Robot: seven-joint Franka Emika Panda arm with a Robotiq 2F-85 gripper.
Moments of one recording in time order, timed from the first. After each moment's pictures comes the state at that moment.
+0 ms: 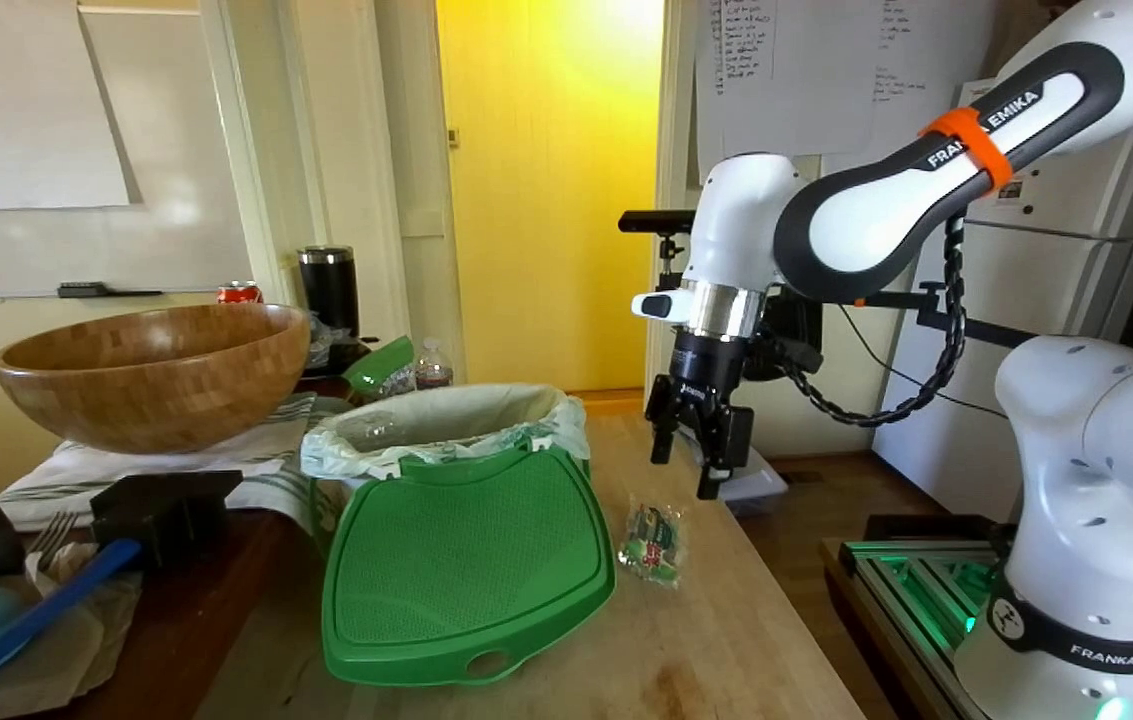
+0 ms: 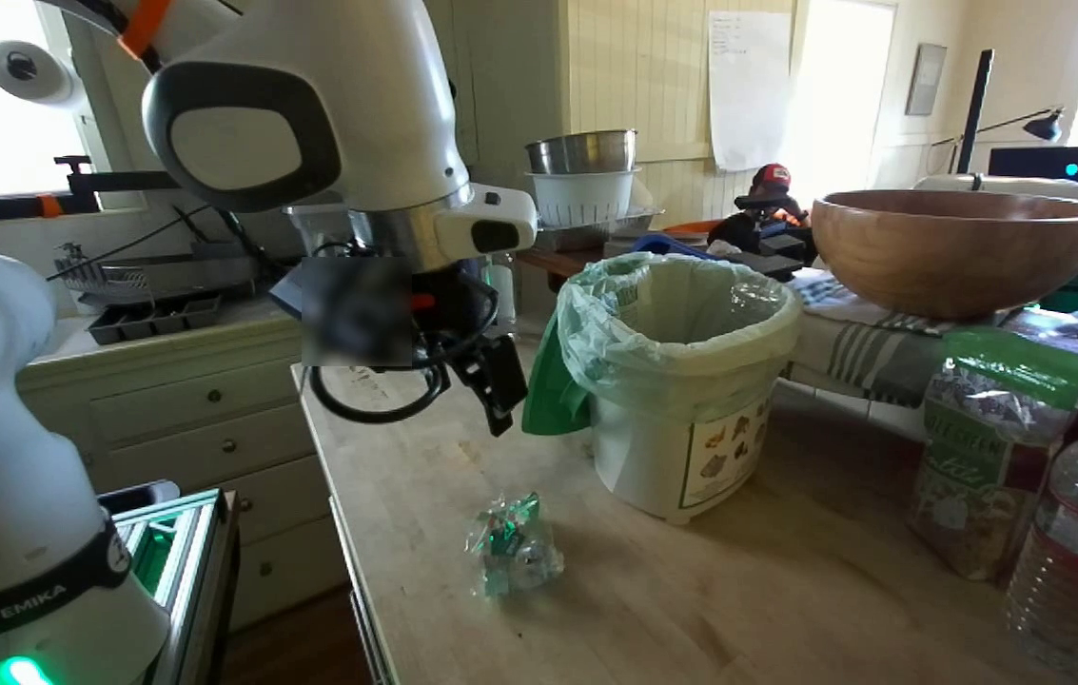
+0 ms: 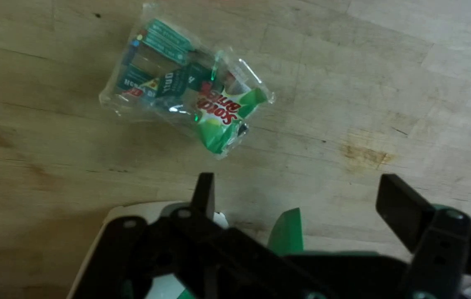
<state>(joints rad) 0.04 -0.54 -0.39 -2.75 0.05 2.38 -0.74</state>
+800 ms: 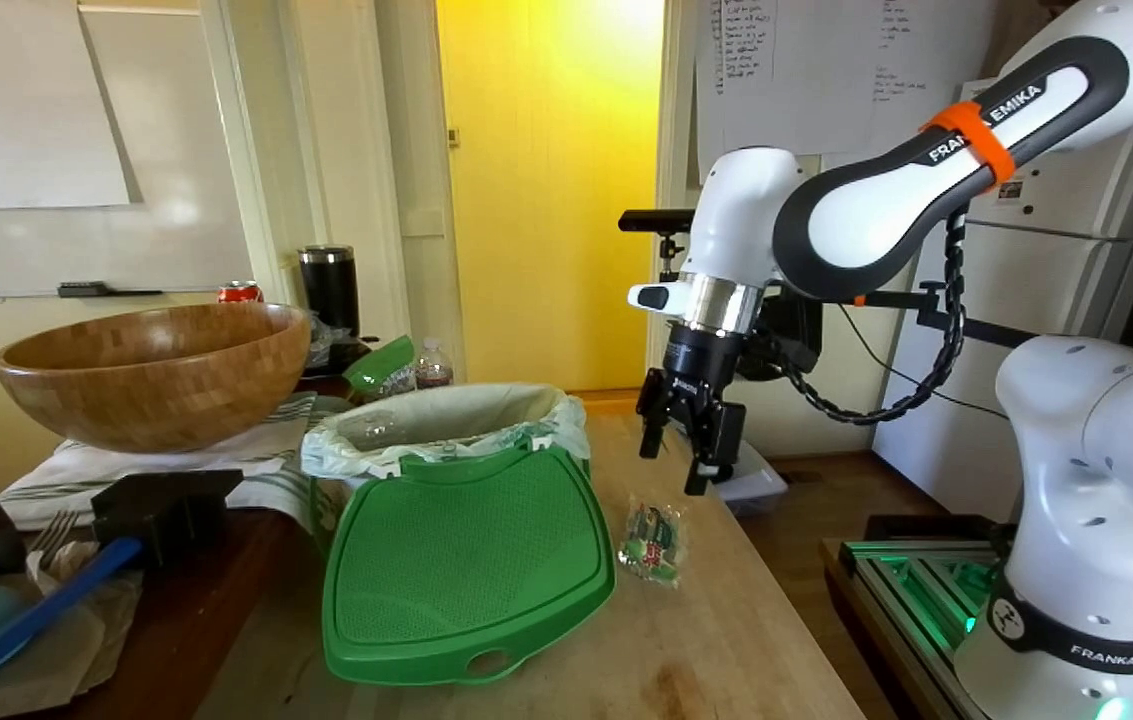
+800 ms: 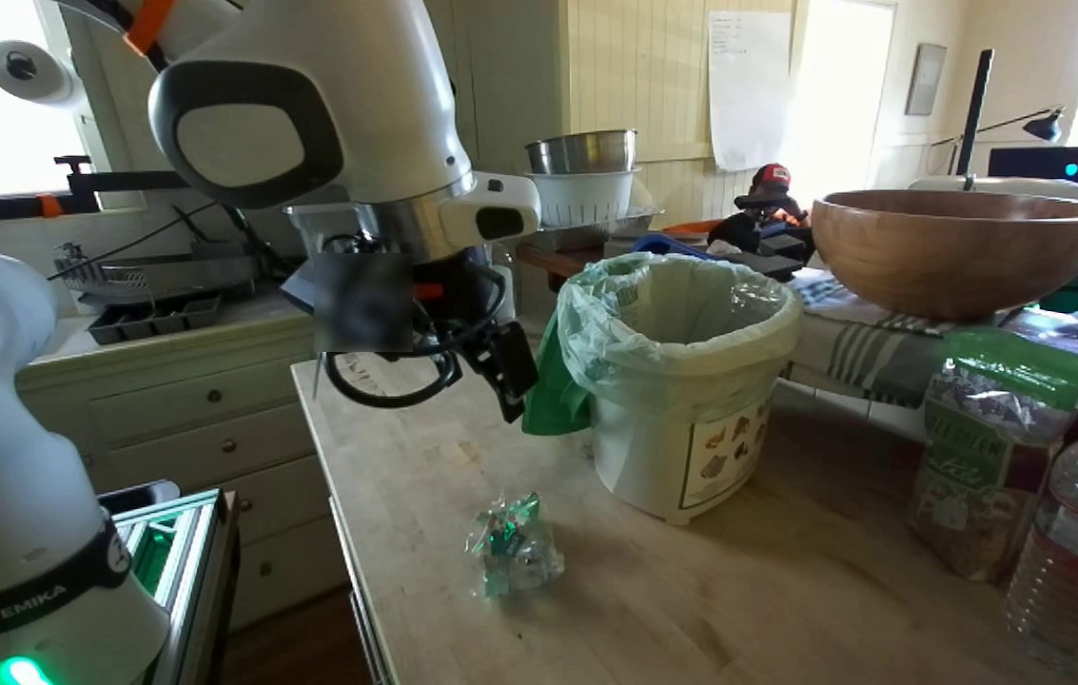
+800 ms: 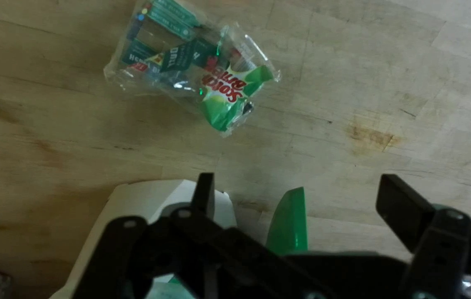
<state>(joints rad) 0.03 -0.53 -0.37 -2.75 0.09 2.42 -0.77</state>
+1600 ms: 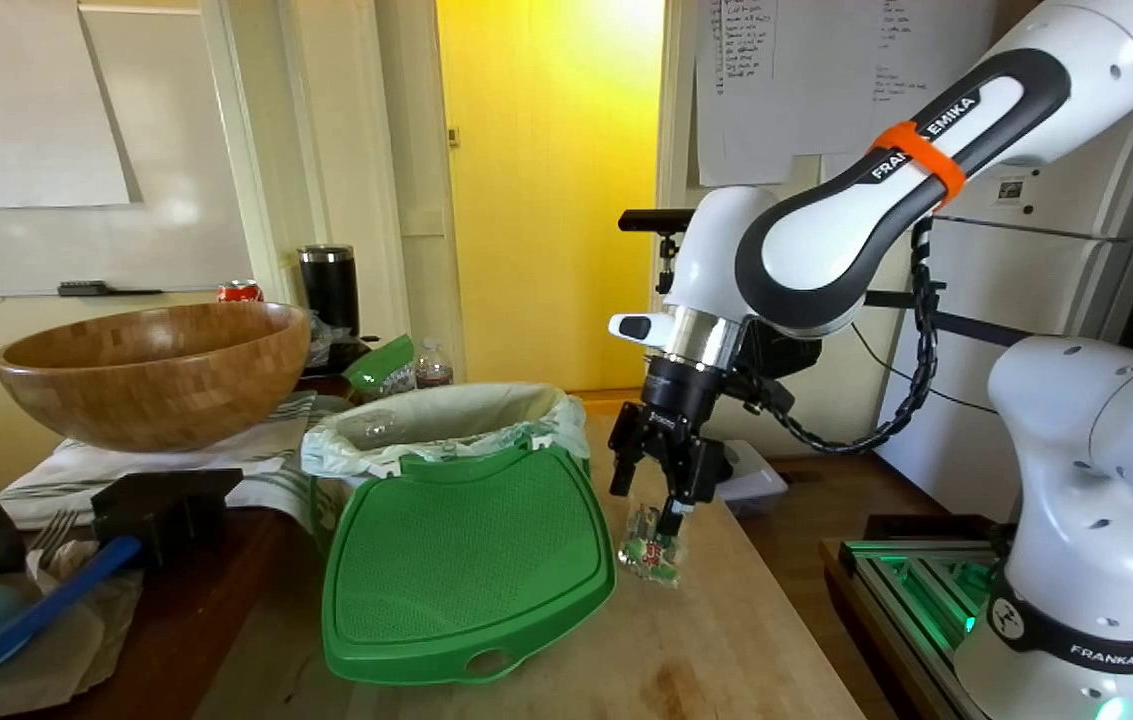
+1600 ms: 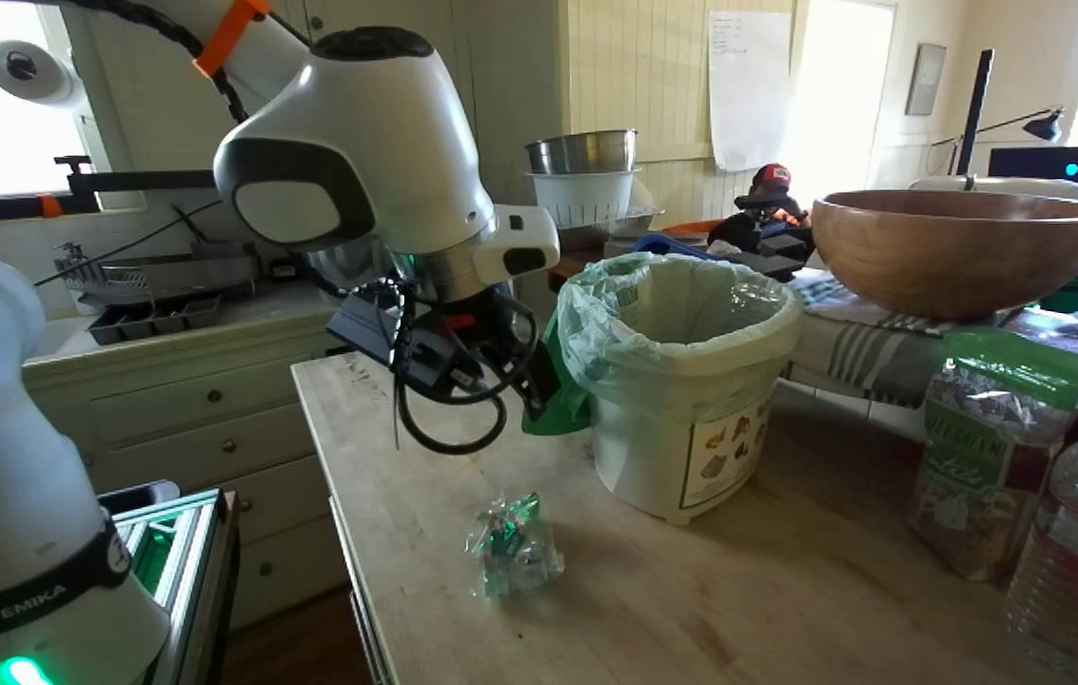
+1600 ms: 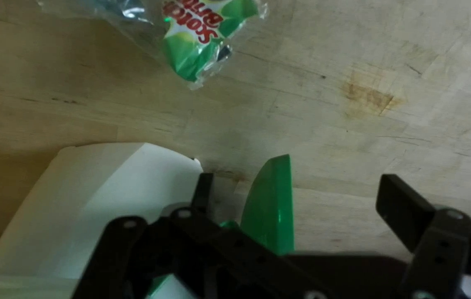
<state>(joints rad) 0.16 -0.41 -0.40 -2.75 0.37 2.59 -0.99</state>
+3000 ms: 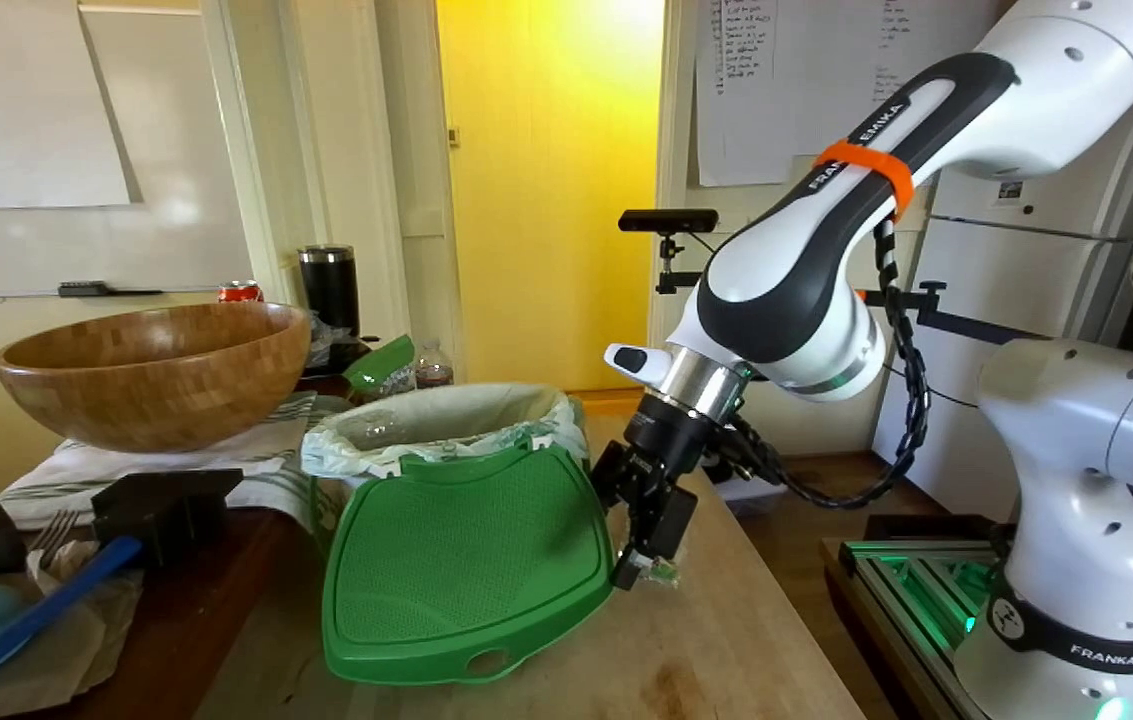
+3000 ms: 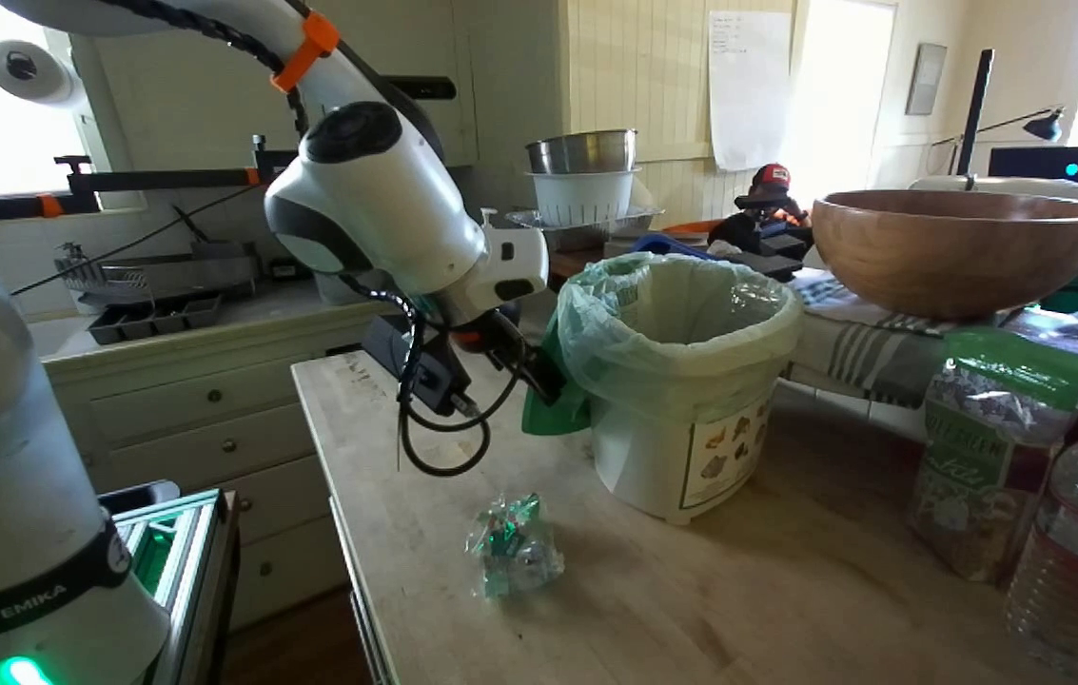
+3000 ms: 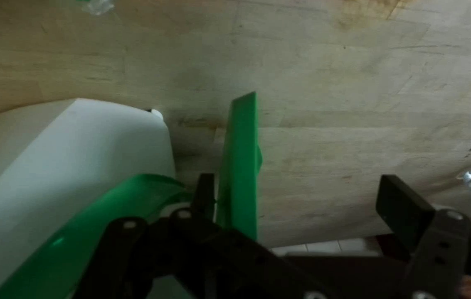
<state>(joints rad) 0.42 -0.31 -0.44 -2.75 1.00 2.87 -1.25</state>
